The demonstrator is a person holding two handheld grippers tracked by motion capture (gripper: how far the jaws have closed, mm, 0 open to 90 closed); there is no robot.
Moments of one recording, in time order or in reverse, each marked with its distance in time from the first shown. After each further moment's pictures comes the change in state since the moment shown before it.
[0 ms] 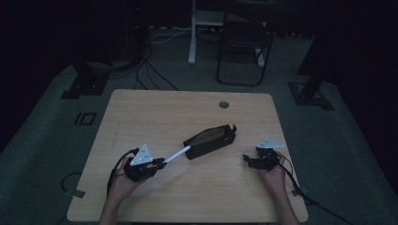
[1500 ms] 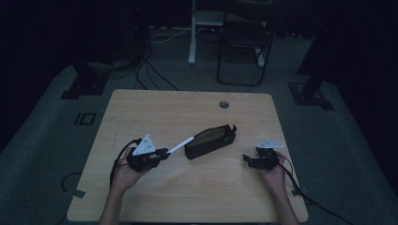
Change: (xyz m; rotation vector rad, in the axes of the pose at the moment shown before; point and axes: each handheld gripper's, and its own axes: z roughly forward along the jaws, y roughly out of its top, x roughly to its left) left arm 0.011 0.030 0.001 -0.037 0.001 0.019; right arm 0.000 0.000 0.000 0.000 0.000 0.000
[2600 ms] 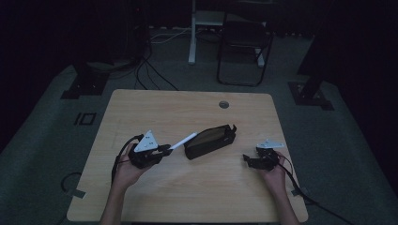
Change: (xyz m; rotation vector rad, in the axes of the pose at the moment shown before) left arm 0.000 0.018 -0.002 -0.022 0.001 0.026; right arm 0.000 0.000 0.000 0.000 0.000 0.000
